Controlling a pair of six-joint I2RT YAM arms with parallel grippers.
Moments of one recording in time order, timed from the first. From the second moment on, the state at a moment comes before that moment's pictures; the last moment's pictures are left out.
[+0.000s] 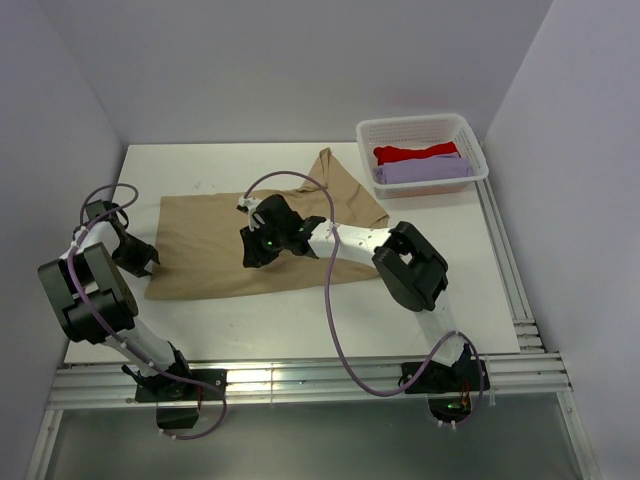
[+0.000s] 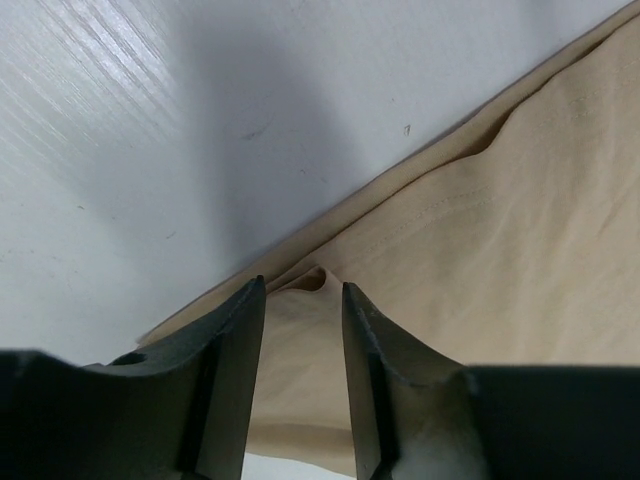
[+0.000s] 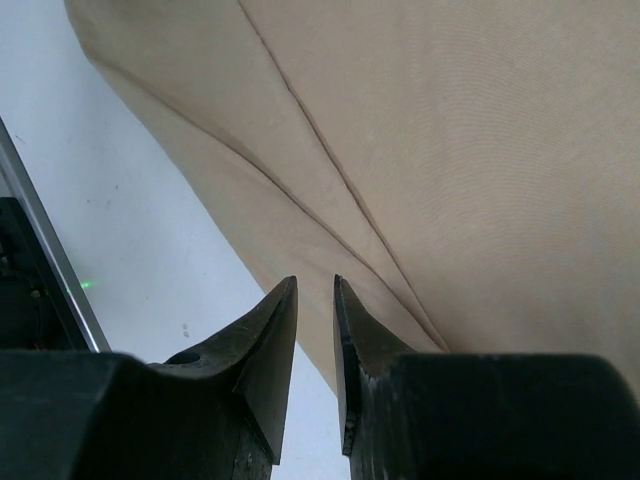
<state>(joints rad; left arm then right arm) 0.46 1.66 1.02 -0.60 0.03 -0.60 0.89 2.09 1.51 -0.12 -0.34 0.33</state>
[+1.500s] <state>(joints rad) 0.43 1.61 1.17 -0.66 -0.01 -0.61 0.88 2.08 1.48 -0.12 -0.27 0.35</state>
